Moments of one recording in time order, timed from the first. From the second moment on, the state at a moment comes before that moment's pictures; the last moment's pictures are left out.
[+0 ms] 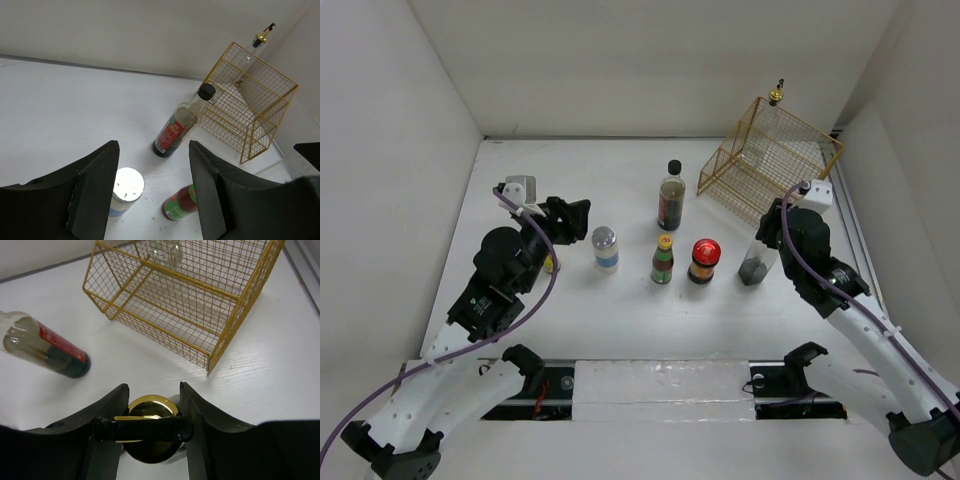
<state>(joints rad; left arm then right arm) -0.61 0.67 0.86 -0.17 -0.29 -0.39 0.47 0.82 0.83 -0.37 0.53 0.40</state>
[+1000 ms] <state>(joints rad) -0.61 0.68 0.86 -0.17 -0.28 -0.39 0.57 1.13 1.49 -0.29 0.67 0.24</state>
